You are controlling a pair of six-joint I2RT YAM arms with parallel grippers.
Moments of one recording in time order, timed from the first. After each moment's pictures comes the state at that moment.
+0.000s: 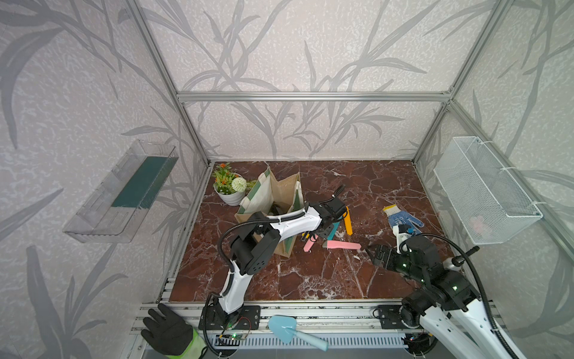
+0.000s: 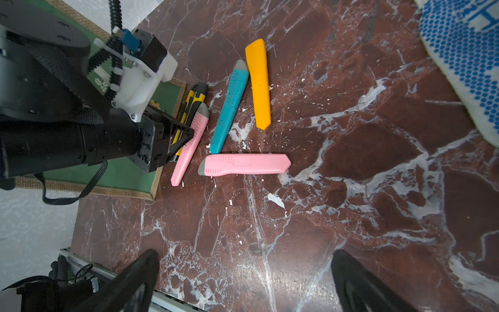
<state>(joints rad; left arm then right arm) -0.88 2.07 1.54 -0.77 -0.32 -0.25 0.45 0.45 0.55 -0.82 -0.10 0.70</state>
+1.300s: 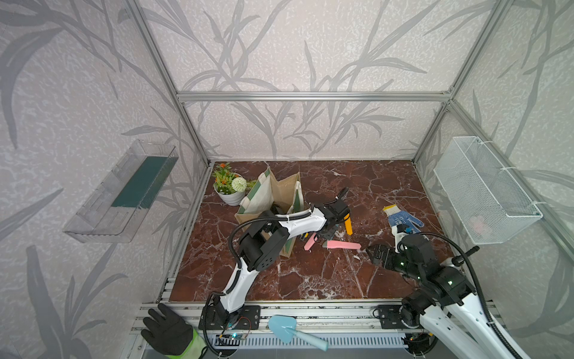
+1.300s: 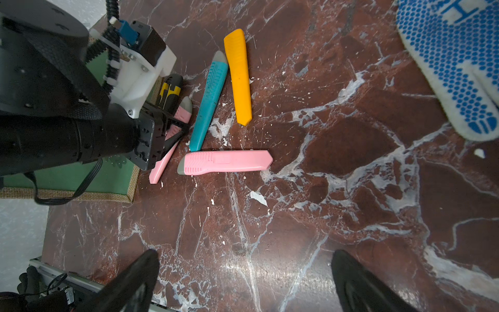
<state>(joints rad) -0.88 2.15 1.58 -0.74 -0.28 -0.25 0.45 0.50 0.54 -0.83 -0.06 0.69</state>
